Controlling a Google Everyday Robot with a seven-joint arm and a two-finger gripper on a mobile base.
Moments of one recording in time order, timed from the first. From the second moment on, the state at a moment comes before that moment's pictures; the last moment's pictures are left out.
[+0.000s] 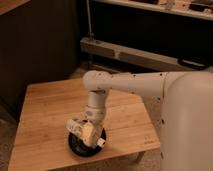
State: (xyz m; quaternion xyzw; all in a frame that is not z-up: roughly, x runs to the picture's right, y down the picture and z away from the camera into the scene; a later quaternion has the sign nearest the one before) arm -0.056 0.217 0.640 -0.62 0.15 0.25 0.73
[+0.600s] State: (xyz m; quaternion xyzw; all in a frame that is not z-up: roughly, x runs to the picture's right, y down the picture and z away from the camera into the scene) arm -0.056 0.228 0.647 -0.62 0.18 0.22 0.73
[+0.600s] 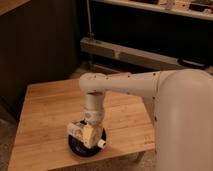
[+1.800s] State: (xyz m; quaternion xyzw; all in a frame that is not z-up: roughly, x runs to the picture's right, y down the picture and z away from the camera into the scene) arm -0.057 0.248 0.674 -0.58 0.31 0.26 0.71
